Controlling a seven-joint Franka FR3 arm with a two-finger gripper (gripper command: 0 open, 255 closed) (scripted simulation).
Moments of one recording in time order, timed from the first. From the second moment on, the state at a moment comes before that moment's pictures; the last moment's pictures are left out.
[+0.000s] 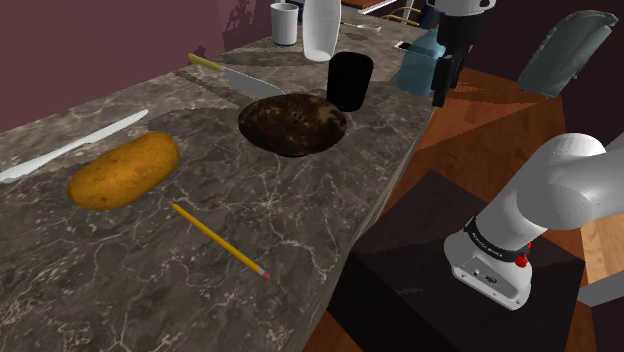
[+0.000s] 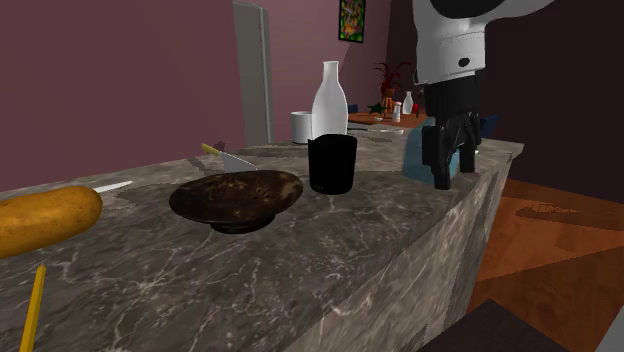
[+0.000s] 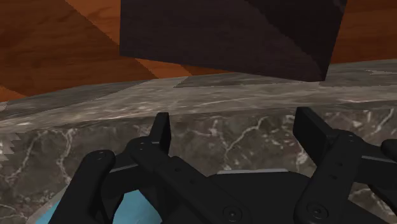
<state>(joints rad) 0.02 -0.76 0.07 -2.43 -0.05 1.46 -0.10</state>
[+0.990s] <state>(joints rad) -0.04 -0.44 0.23 -2.02 0.08 1.54 0.34</state>
